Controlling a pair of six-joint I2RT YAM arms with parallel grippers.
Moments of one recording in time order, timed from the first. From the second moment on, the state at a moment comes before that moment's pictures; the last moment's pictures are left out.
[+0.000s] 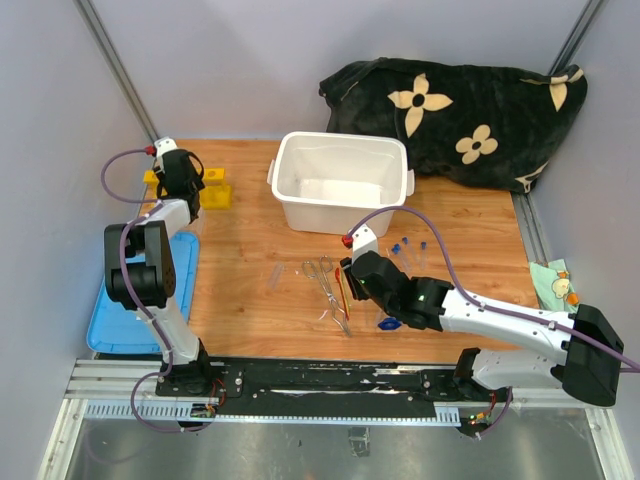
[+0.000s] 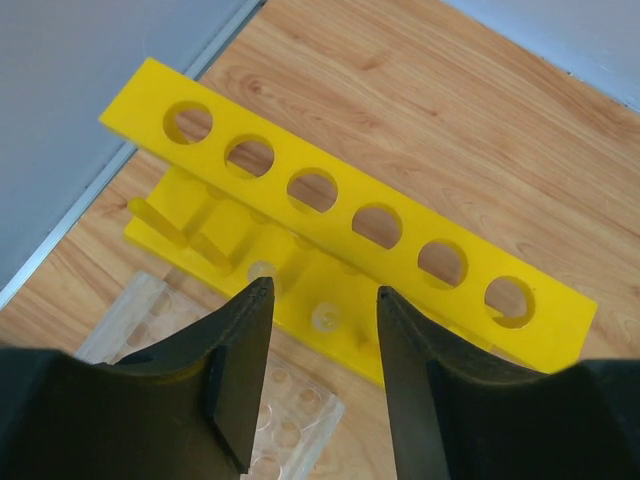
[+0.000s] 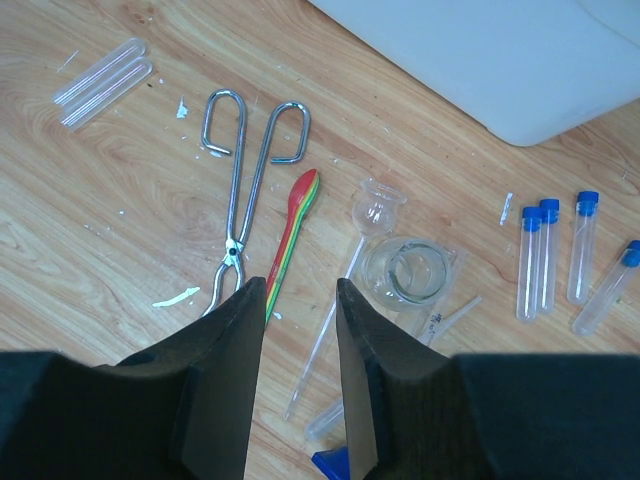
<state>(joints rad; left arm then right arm) 0.11 1.81 1.13 0.26 -0.38 -0.26 1.09 1.16 0.77 -0.24 0.50 0.27</state>
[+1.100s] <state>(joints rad) 0.01 0.76 0.78 -0.21 0.21 -0.61 1.09 1.69 1.21 -0.30 0.20 0.42</state>
